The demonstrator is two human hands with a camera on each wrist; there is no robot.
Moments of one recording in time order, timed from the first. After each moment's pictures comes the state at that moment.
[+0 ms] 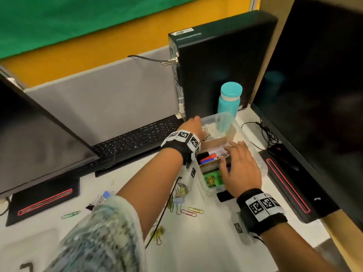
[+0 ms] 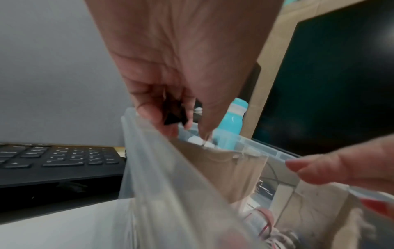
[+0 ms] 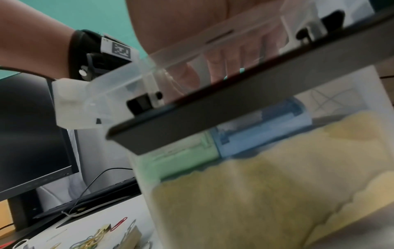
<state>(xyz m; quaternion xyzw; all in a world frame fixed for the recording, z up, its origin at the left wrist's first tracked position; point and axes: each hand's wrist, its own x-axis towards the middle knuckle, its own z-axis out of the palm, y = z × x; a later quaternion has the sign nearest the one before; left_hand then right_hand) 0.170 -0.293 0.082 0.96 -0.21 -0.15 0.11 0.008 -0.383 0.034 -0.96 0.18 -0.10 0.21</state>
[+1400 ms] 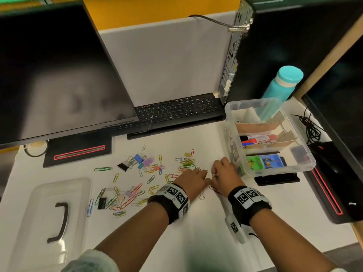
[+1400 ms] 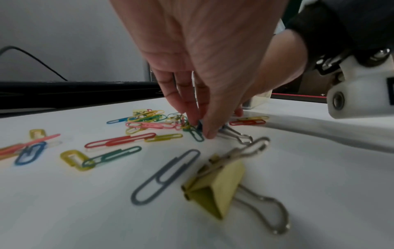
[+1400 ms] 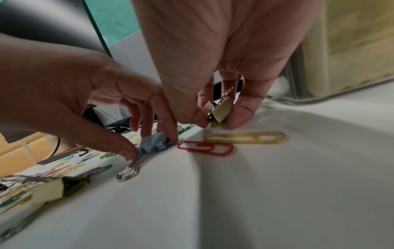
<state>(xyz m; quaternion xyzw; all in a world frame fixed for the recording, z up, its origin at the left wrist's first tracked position) 0.029 -0.125 -0.004 0.87 -0.43 -0.21 -0.04 0.014 -0.275 -0.049 -0.97 0.03 0.13 0.22</state>
